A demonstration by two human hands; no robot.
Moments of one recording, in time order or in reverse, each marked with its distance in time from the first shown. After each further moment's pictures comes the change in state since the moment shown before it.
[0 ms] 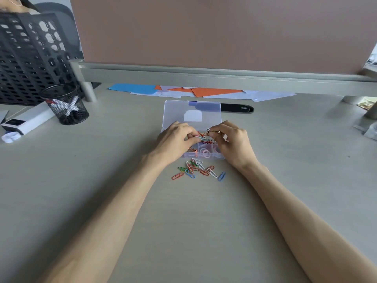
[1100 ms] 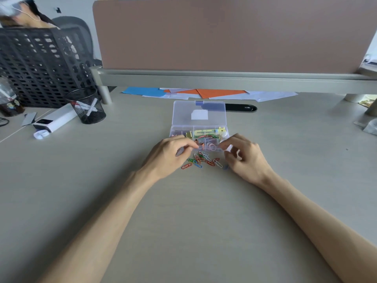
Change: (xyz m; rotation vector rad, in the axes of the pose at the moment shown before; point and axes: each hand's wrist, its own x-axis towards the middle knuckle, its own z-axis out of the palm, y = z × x) left_hand -0.076 0.008 -0.034 -0.090 0.064 0.154; right_hand -0.057 -0.034 -0.034 0.062 -0.137 0.027
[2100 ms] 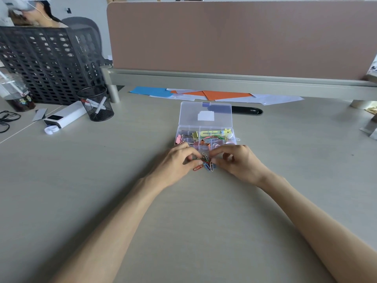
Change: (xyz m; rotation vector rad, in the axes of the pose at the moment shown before) left_hand -0.016 -0.015 0.019 -0.019 -0.078 -0.116; right_hand 0.008 -0.017 0.010 -0.019 -0.277 0.017
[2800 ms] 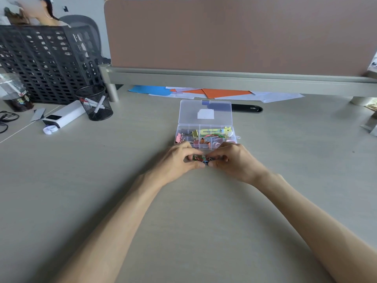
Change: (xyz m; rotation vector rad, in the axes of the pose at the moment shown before) left_hand 0.004 0.006 -0.006 -0.020 -0.102 -0.031; right_hand 0.004 -0.012 0.003 -0.139 -0.073 -0.098
